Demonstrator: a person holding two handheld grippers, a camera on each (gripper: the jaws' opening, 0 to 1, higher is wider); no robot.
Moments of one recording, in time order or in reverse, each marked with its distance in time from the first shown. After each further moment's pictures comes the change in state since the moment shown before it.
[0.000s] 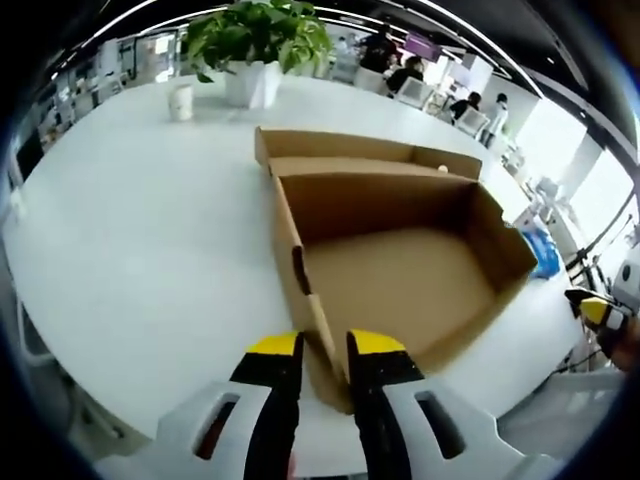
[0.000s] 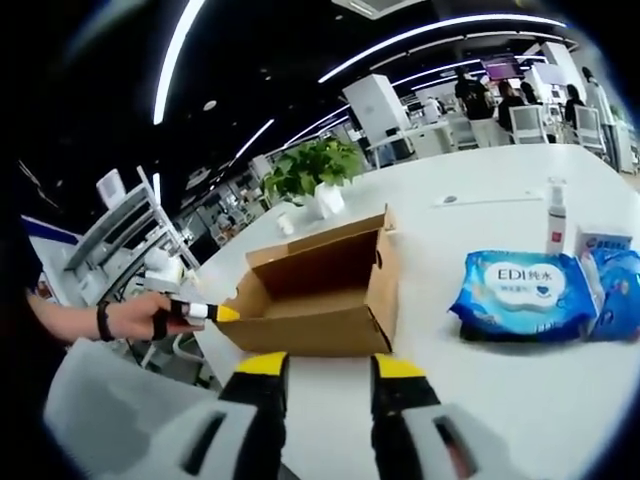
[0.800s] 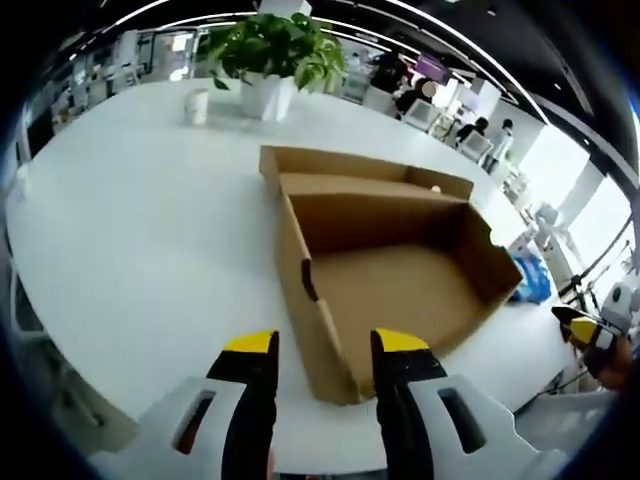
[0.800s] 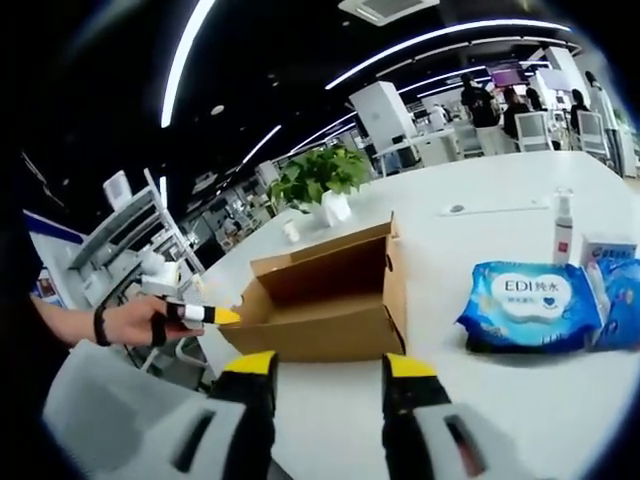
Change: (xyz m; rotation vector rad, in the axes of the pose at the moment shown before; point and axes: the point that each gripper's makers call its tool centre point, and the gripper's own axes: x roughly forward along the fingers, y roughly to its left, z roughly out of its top) left arm -0.012 -0.011 0.004 -0.090 -0.062 -0.020; right arm 0.002 0.004 0.009 -0.009 -0.038 0.023
